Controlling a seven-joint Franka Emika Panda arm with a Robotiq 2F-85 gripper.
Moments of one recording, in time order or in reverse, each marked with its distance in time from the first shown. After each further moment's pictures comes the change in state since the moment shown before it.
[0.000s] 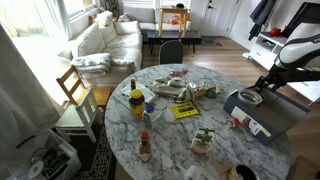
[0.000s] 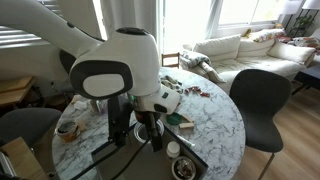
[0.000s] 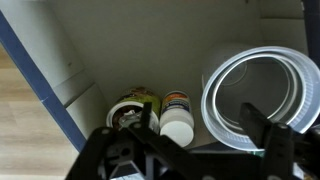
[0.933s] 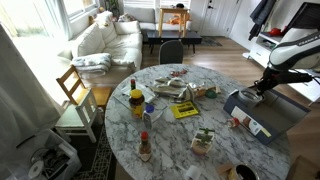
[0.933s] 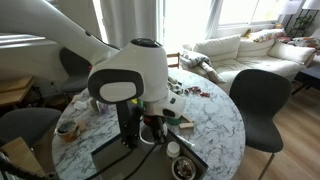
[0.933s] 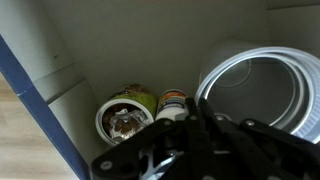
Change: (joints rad) arm -0.001 0.100 0.006 0.066 0.058 0.007 -0.055
